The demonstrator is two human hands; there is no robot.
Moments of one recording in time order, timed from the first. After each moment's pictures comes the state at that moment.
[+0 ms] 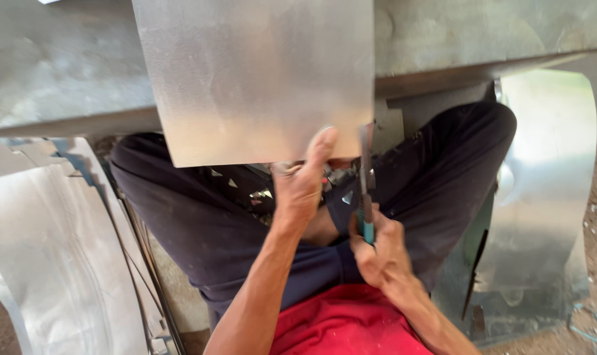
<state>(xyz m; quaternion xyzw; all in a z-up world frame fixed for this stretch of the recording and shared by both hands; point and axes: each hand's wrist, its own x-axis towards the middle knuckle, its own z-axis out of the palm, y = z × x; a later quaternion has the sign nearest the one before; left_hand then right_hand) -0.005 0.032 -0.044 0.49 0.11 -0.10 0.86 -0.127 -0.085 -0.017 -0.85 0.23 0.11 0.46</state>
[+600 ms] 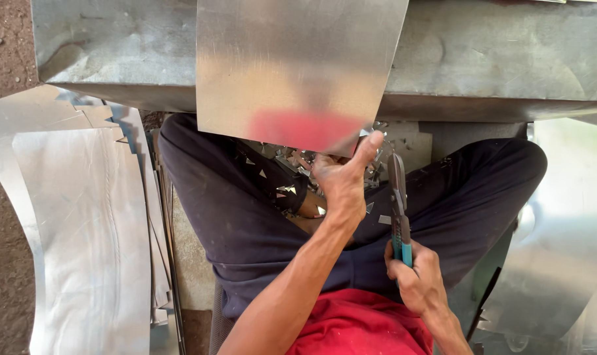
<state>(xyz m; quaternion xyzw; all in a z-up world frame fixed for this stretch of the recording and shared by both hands) -0.017 -0.008 -0.062 0.42 0.26 0.01 0.87 -0.162 -0.123 -0.024 -0.81 0.25 0.21 0.49</state>
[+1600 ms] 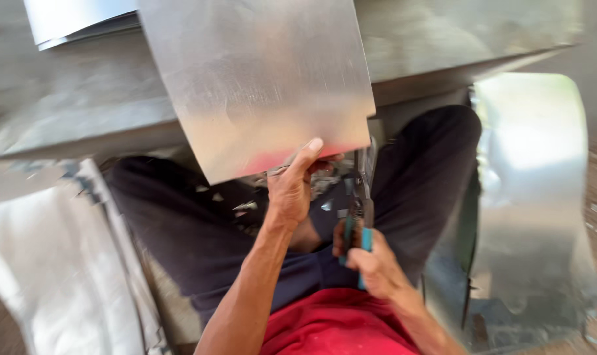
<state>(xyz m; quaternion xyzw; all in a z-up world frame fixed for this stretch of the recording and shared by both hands) -0.011 0.001 -0.066 0.42 0.11 -0.18 0.88 -0.159 -0.127 -0.032 -0.61 0.26 0.21 0.72</state>
